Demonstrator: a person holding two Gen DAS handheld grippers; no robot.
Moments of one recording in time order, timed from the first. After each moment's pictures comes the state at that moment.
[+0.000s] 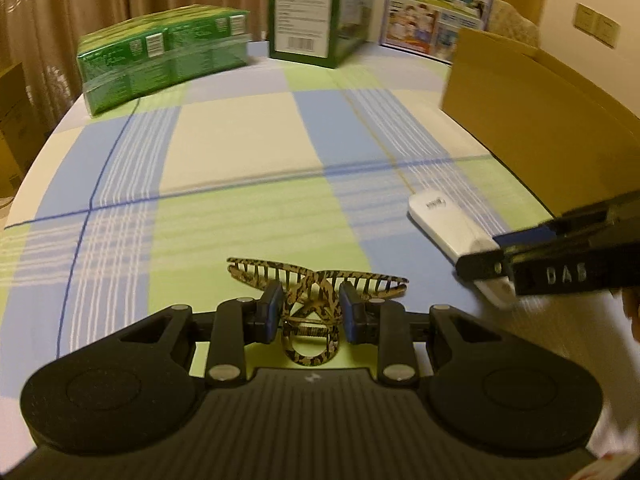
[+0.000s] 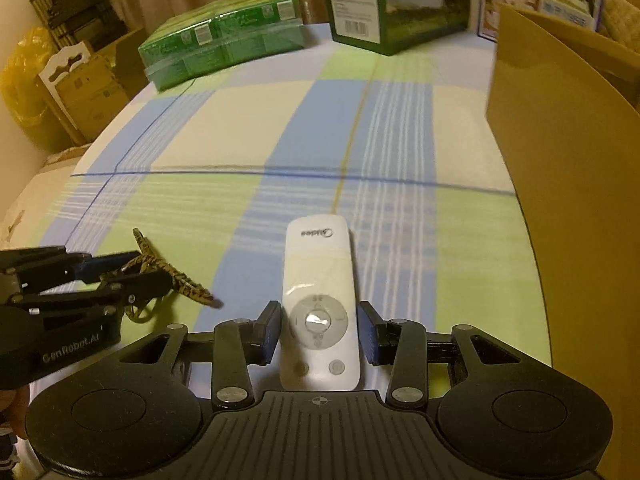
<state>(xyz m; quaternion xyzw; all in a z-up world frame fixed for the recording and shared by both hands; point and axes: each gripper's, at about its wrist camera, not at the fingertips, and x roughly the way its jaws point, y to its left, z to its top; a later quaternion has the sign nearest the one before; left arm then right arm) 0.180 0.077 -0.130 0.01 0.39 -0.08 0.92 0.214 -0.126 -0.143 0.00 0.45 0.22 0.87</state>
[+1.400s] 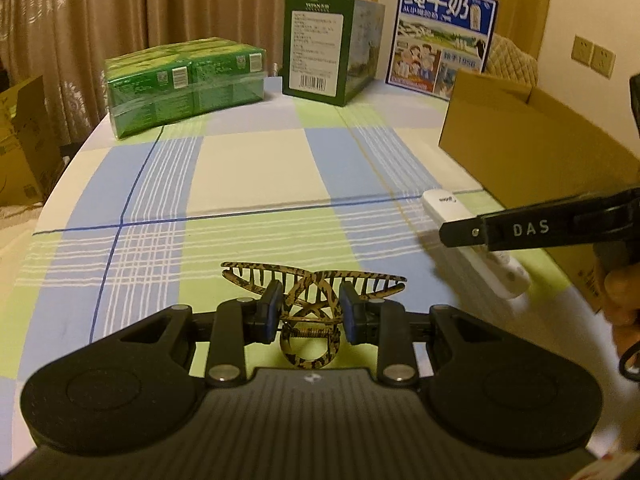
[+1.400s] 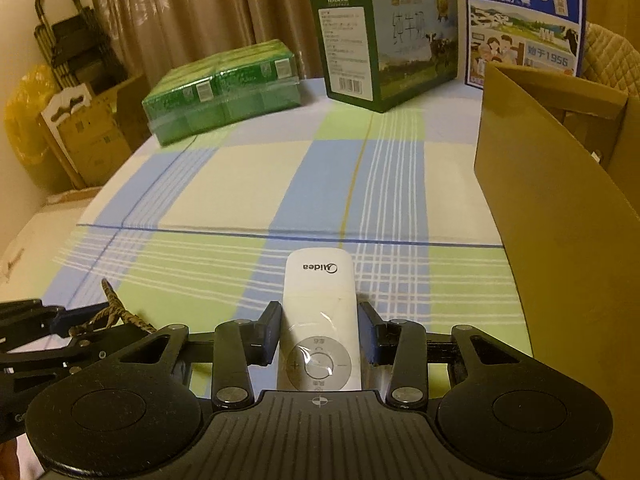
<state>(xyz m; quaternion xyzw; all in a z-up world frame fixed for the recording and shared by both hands) 0.154 0.086 -0.102 -0.01 0.35 -0.06 0.94 0.213 -0.124 -0.117 0.03 0.38 0.21 0.90</state>
